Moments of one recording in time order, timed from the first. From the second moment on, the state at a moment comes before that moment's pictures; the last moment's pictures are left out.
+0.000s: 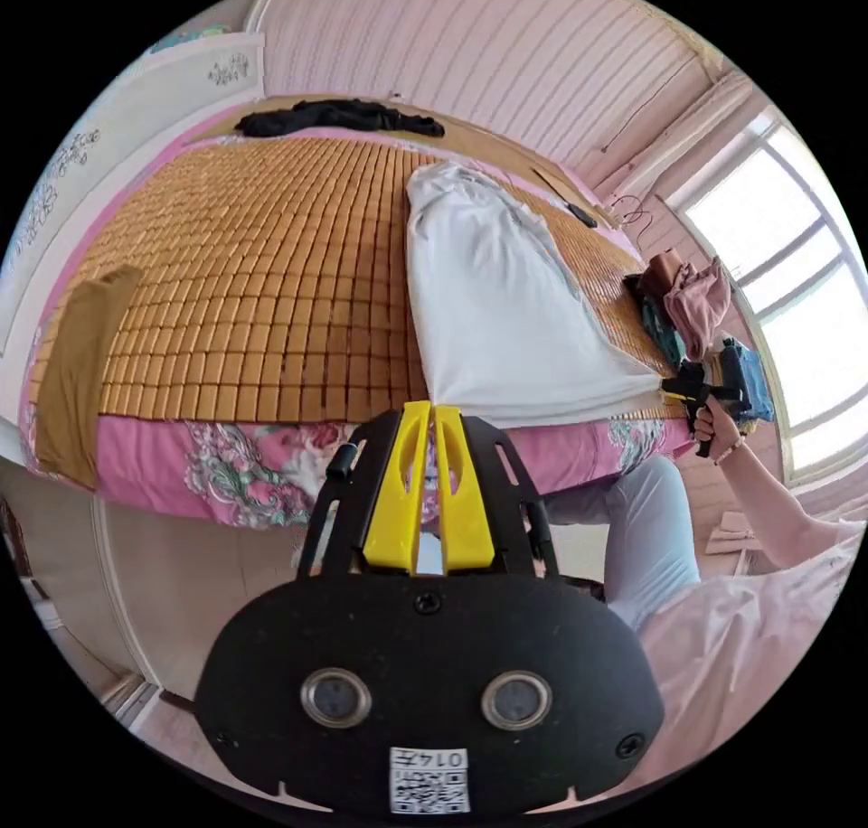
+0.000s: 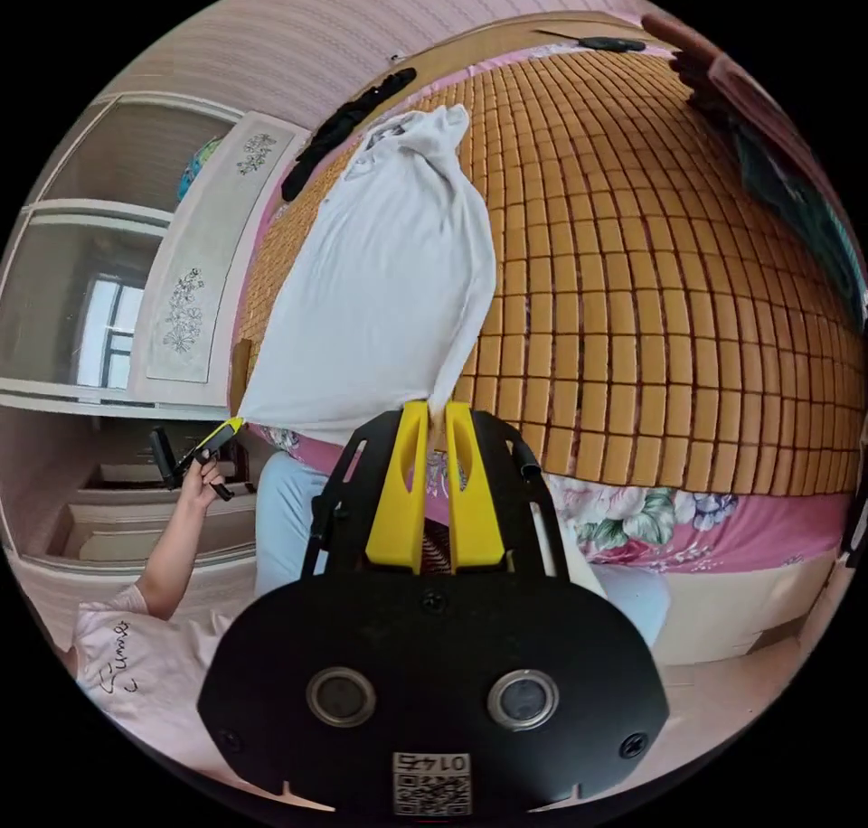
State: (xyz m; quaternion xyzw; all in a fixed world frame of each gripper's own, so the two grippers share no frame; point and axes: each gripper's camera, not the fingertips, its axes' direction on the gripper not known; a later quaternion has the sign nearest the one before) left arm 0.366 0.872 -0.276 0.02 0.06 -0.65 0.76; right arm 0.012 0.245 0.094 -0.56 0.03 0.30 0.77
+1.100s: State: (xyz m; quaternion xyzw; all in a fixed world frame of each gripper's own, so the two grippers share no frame) left arm 0.340 0.858 -0.242 -0.14 0.13 -0.57 0.80; right arm 0.065 0.215 0.187 -0.65 0.02 0.27 0.71
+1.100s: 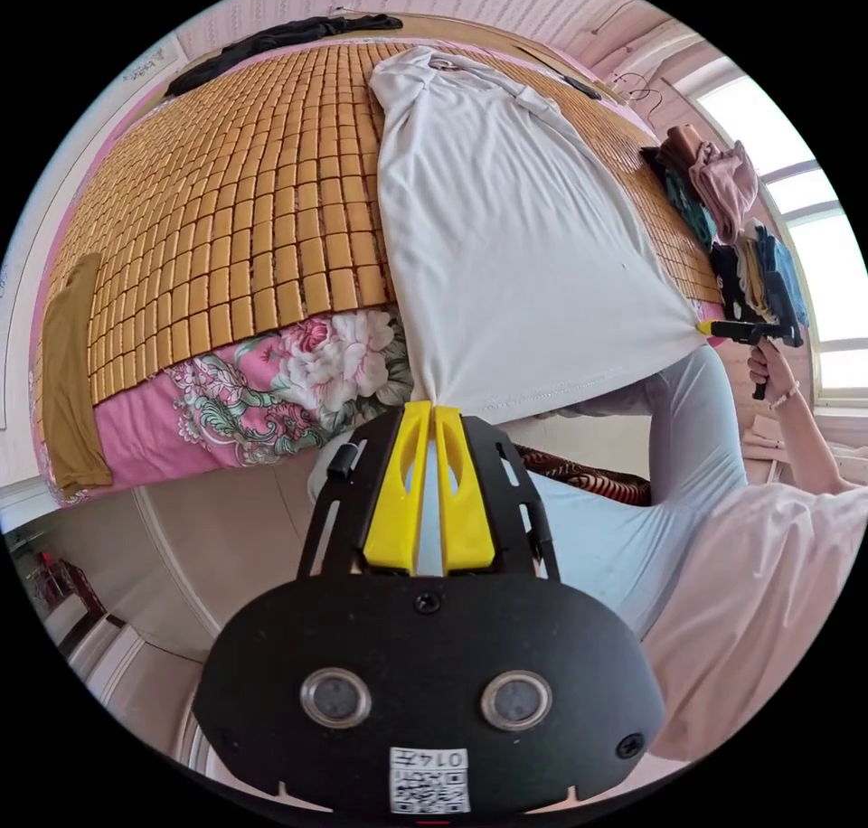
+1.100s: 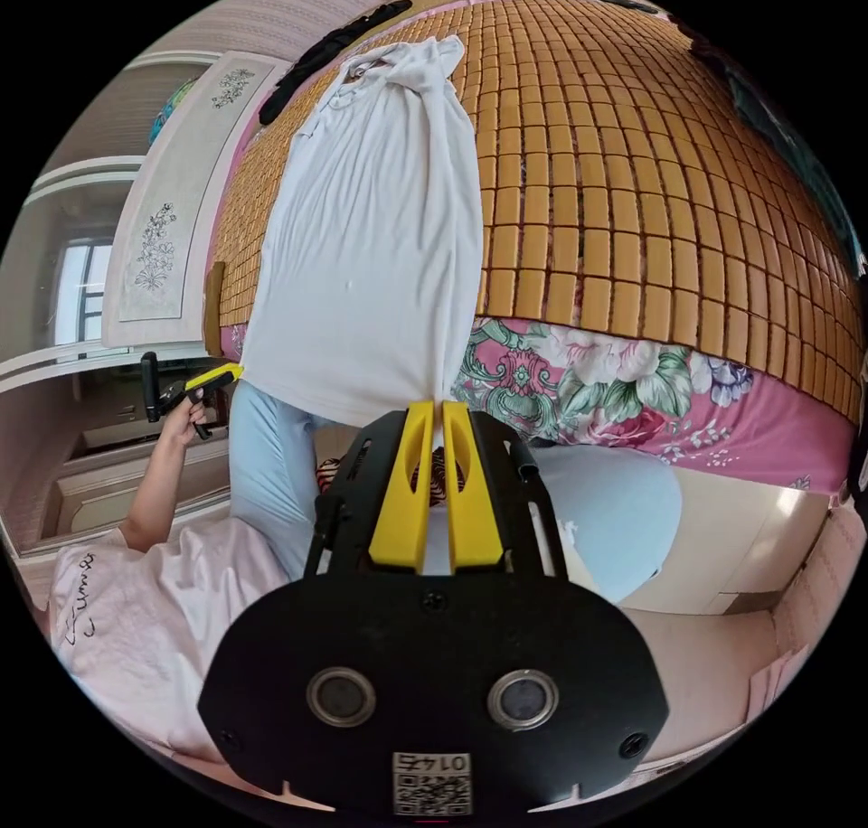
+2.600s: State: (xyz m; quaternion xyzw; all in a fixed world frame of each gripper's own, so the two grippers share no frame) left arm -0.146 0.692 0.009 -0.21 0.05 -0.43 0.88; right arm 0.092 0.168 0.758 -0.68 0.08 -0.02 0.73
